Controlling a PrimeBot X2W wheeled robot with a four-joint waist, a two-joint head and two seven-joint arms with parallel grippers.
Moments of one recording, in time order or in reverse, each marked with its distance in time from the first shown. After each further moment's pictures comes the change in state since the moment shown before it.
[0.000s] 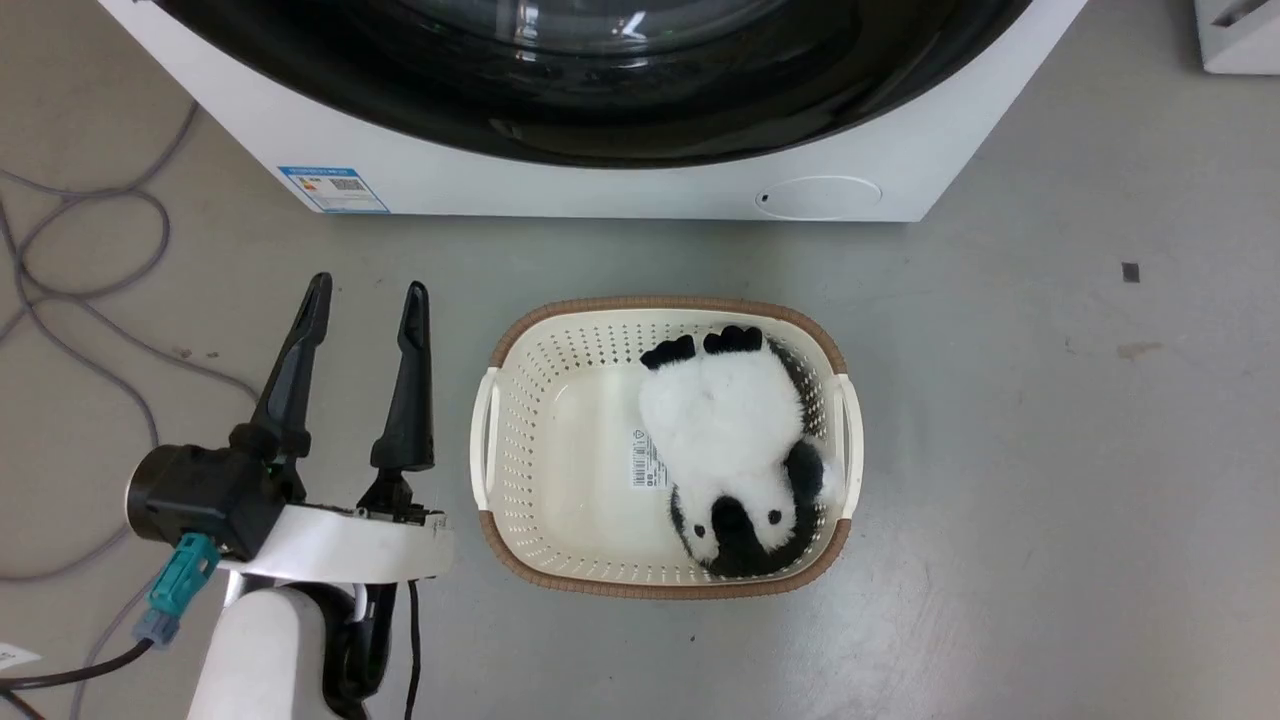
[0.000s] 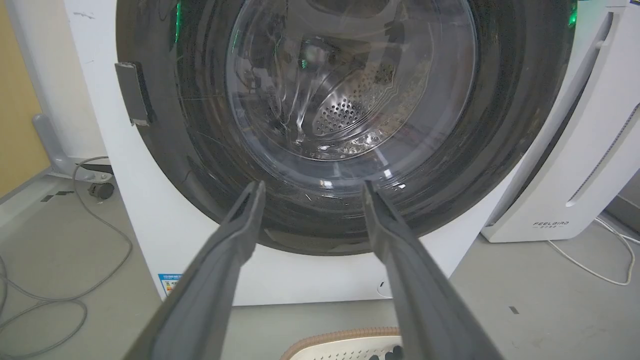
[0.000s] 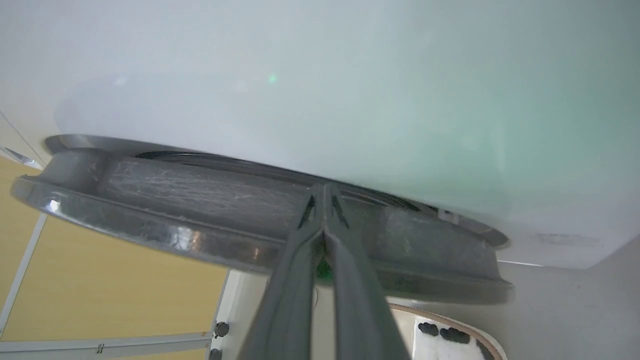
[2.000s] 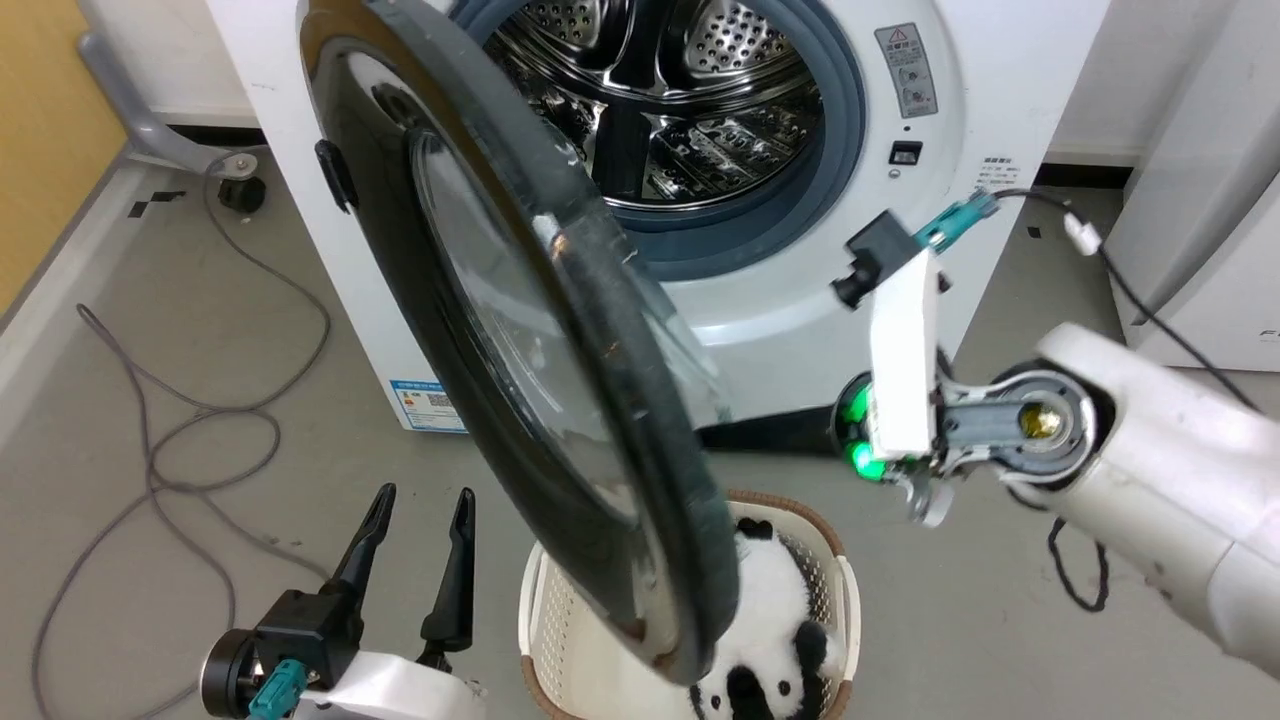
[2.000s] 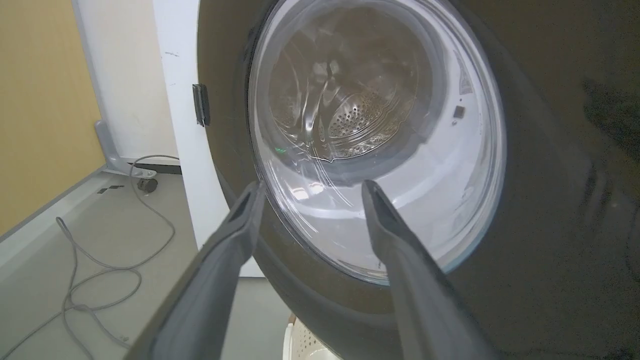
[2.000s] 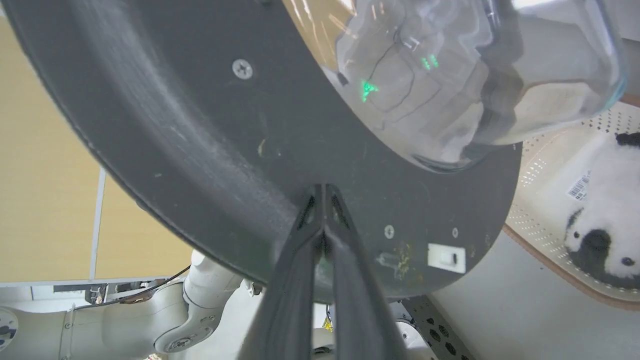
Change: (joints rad) left arm 0.218 -0.024 -0.030 0.147 0.039 0.017 0.000; right arm 0.691 -0.178 0.244 -0.861 0.244 0.000 0.123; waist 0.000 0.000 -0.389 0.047
